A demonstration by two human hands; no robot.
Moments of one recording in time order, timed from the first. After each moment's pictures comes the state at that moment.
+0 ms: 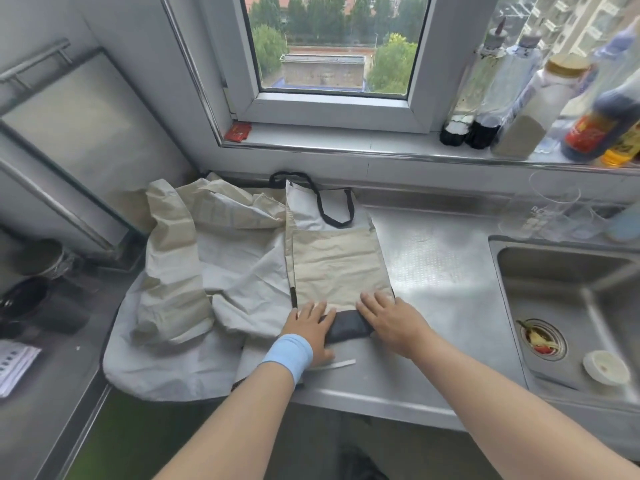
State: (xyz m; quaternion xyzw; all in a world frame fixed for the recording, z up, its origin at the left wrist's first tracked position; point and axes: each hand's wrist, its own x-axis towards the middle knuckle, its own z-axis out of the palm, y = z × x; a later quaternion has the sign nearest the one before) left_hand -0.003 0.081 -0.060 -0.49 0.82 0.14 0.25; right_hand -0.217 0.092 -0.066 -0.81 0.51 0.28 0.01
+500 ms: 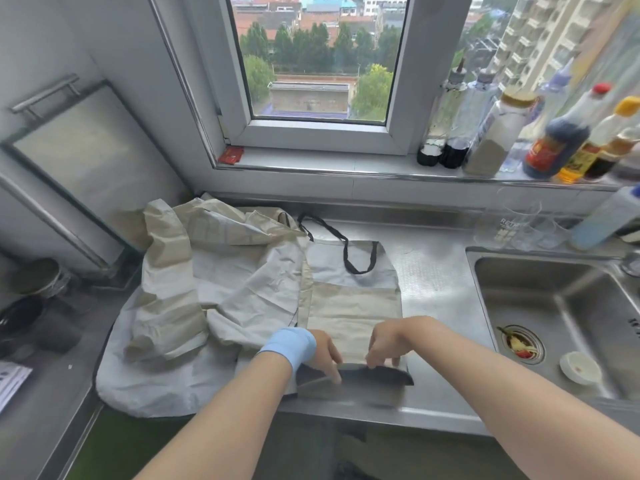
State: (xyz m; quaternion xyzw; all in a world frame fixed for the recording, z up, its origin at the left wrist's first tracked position) left_hand -0.028 0.081 -0.002 -0.47 0.73 0.36 0.34; right_hand -0.211 0.101 0.015 -0.62 0.59 0.26 0.45
